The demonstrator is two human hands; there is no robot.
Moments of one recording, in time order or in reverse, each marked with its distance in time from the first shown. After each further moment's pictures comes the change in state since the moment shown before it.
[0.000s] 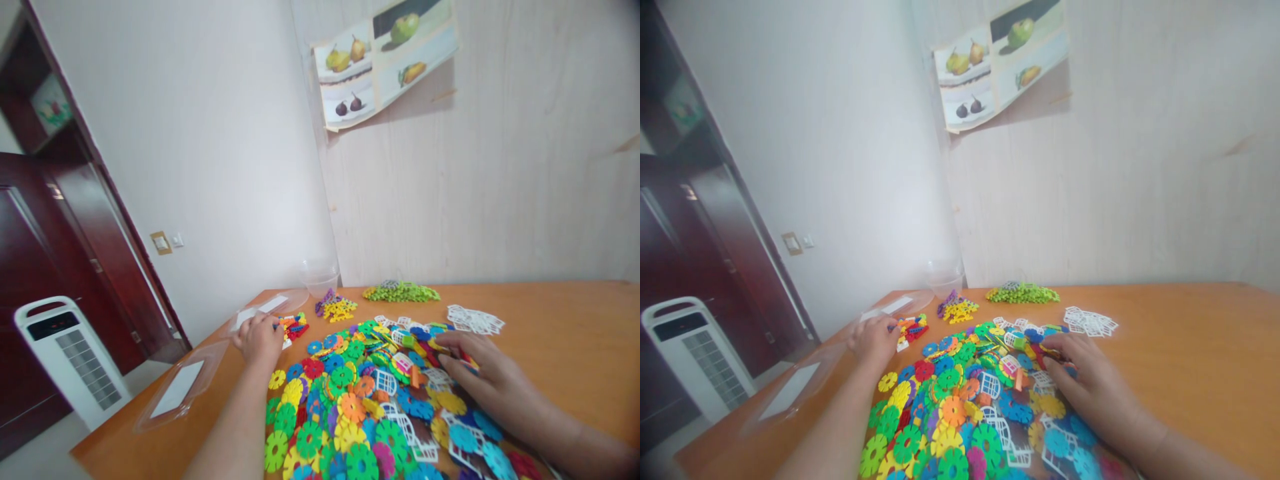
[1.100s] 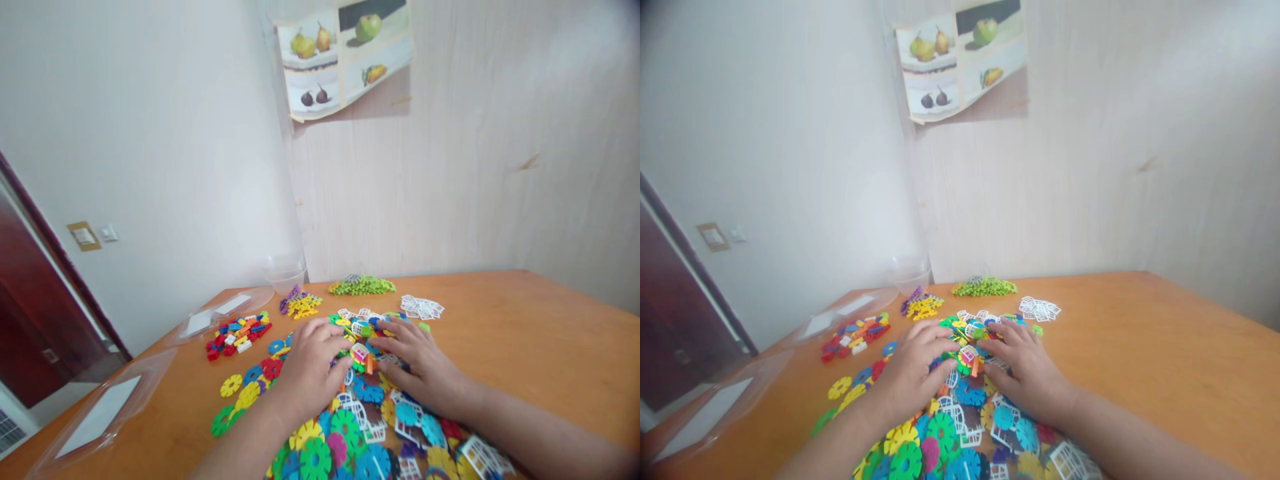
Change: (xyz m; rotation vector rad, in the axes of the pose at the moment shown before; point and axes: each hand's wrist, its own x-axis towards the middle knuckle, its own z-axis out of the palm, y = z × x) left_hand -0.102 0.124 -0.062 -0.603 -0.249 0.950; right_hand 0.001 -0.027 -0.006 -0.197 -0.214 -0.176
